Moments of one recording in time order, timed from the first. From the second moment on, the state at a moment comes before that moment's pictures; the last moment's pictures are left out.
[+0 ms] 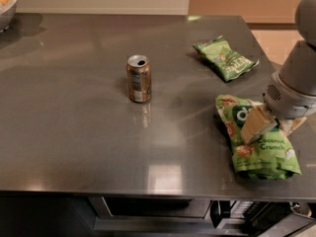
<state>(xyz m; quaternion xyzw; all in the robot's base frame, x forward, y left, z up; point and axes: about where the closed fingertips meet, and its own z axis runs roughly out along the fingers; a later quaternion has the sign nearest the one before) 0.430 -0.240 0.853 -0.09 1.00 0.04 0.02</state>
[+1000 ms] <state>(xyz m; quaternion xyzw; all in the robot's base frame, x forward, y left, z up) 0.455 -0.216 0.905 -0.16 0.98 0.07 0.05</state>
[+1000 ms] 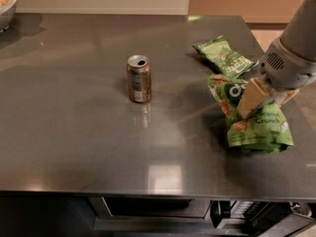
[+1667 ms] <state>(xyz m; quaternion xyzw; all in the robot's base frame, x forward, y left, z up) 0.476 -0.191 0.952 -0.22 0.97 0.10 0.08</state>
